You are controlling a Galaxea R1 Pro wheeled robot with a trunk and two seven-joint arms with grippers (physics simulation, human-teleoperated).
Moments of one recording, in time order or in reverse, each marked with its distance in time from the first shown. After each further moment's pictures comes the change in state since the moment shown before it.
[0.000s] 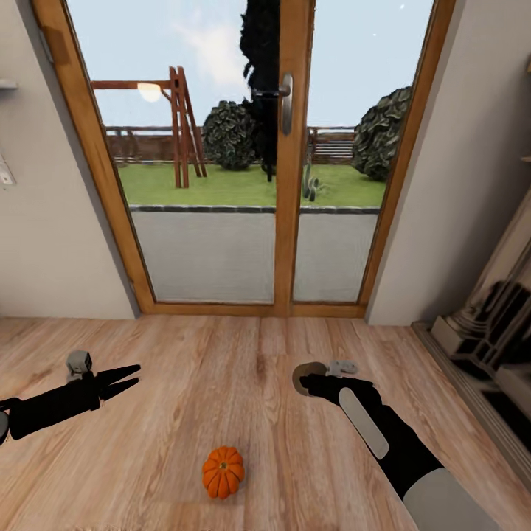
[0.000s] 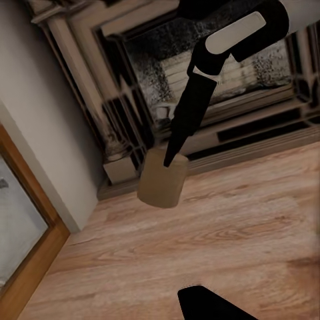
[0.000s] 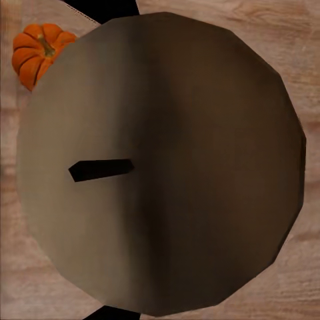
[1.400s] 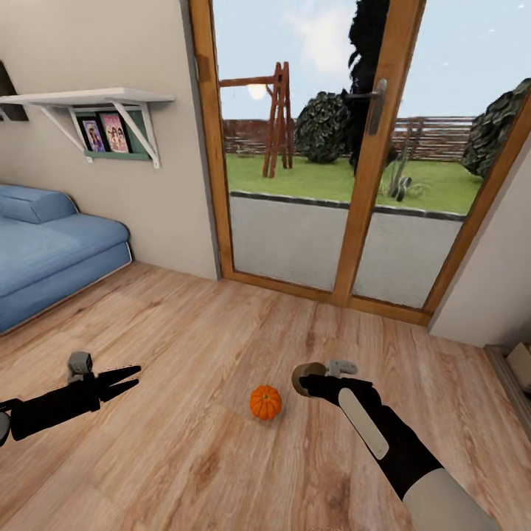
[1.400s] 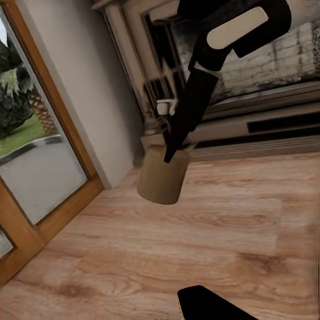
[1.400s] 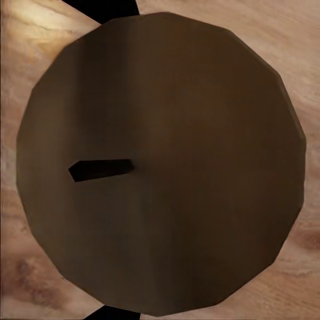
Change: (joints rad) left arm 0.000 -0.004 0.000 0.010 -0.008 -0.005 0.004; right arm 0.000 0.001 0.001 0.003 -0.002 -0.001 0.003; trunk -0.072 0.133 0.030
